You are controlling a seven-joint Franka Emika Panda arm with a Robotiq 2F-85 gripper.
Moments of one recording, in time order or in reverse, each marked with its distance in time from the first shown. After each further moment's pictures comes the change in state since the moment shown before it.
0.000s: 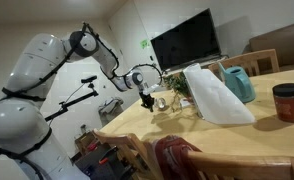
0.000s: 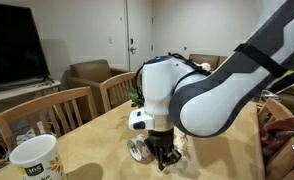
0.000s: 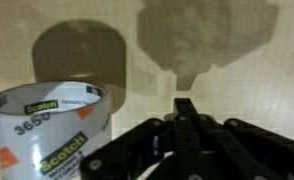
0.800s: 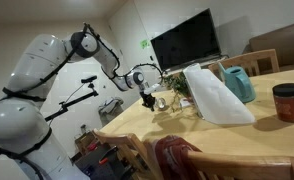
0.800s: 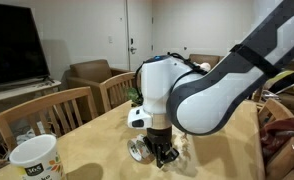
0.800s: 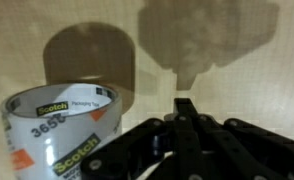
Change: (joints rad) arm -0.003 0.013 -0.002 0.025 0.000 0.000 0.000
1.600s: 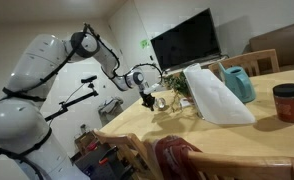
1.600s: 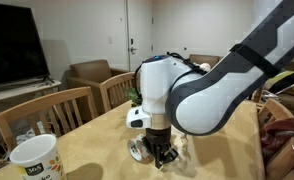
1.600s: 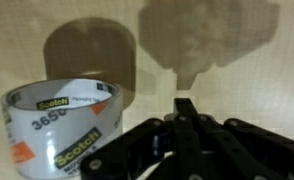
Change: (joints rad) arm 0.001 0.001 0.005 0.005 0.000 0.000 0.000
